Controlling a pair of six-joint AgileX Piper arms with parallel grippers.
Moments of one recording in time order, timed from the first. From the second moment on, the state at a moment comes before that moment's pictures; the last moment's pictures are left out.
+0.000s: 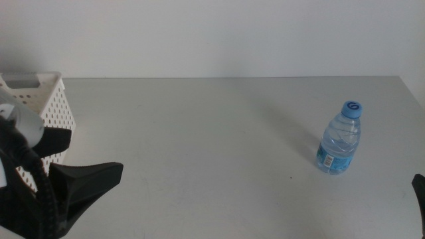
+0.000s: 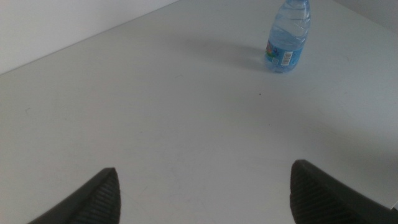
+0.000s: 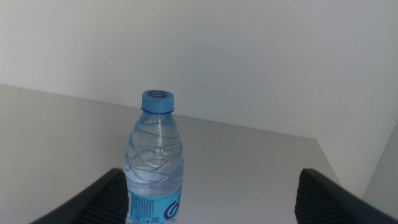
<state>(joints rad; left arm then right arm) -0.64 0.66 -0.78 -0.08 0.69 0.04 0.03 0.48 0.03 -0.13 -0.42 -0.01</state>
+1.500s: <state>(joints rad) -0.64 0.66 -0.78 -0.08 0.69 0.04 0.03 1.69 -0.32 -0.28 -1.14 0.07</state>
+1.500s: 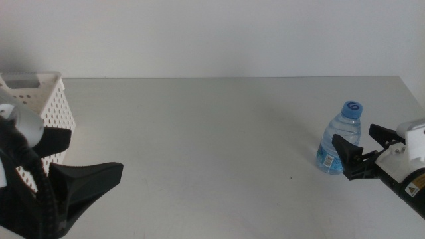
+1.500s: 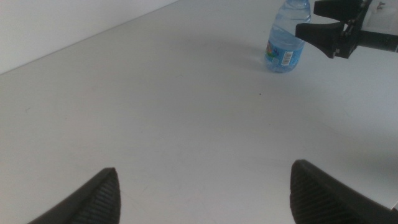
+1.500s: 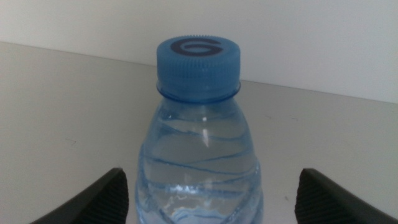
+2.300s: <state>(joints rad) -0.64 0.66 -0.78 -0.08 0.69 0.04 0.03 1.98 -0.57 -0.32 -1.15 0.10</state>
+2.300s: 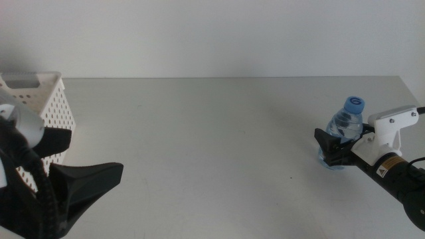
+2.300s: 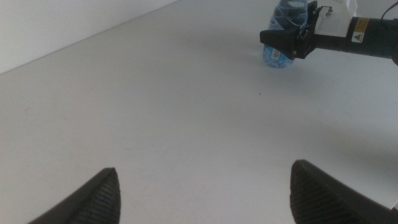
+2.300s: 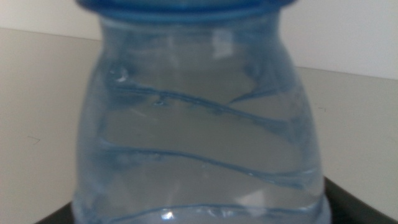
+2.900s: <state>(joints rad) -0.64 0.66 -0.78 -0.08 0.69 0.04 0.43 1.99 -0.82 -0.58 -1.09 0.32</state>
